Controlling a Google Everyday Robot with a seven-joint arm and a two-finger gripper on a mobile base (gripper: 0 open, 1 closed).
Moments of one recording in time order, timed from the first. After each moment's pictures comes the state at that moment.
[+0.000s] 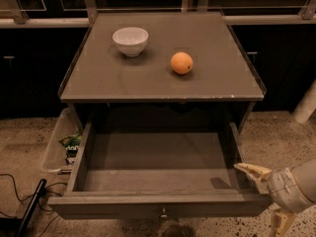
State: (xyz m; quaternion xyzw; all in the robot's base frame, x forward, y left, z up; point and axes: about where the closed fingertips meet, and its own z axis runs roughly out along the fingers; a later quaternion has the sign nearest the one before) arm 0.350 -0.259 0.662 -0.76 0.60 0.12 0.24
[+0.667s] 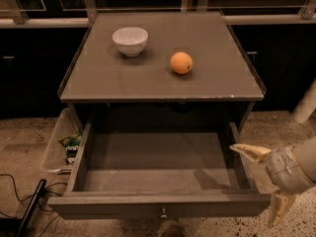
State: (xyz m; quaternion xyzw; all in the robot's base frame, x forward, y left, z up) arm 0.369 -0.241 0.721 -0.78 0.56 0.09 0.25
